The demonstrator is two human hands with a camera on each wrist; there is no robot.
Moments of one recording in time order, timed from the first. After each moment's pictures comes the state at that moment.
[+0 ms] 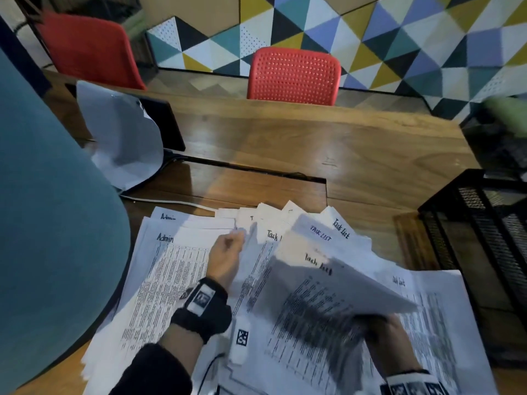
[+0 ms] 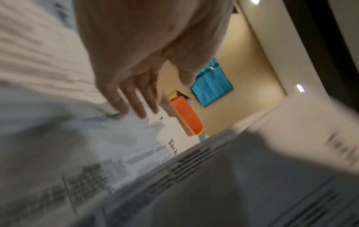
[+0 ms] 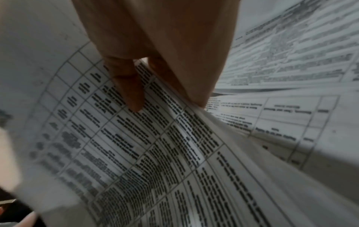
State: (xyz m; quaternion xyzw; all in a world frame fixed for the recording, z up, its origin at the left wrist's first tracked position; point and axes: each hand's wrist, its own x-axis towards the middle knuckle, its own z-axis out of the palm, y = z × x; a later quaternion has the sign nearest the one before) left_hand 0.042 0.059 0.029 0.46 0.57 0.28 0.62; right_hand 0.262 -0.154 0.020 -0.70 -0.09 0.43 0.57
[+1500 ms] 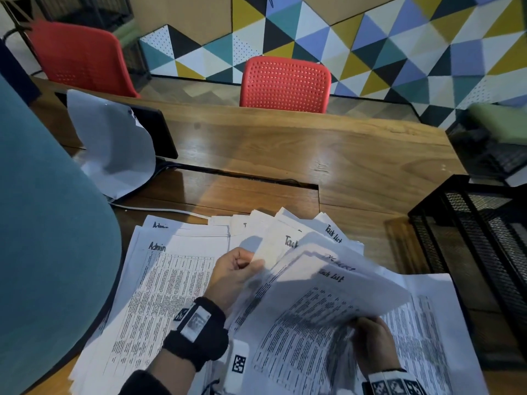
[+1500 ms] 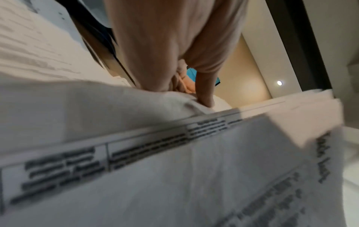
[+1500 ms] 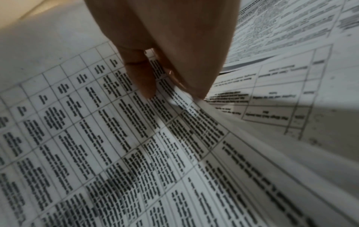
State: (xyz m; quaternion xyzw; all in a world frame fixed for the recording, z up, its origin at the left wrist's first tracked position) left_hand 0.042 0.037 0.026 0.41 0.39 0.30 0.77; right_hand 0.255 -0.147 0.012 -0.69 0.01 0.39 0.61
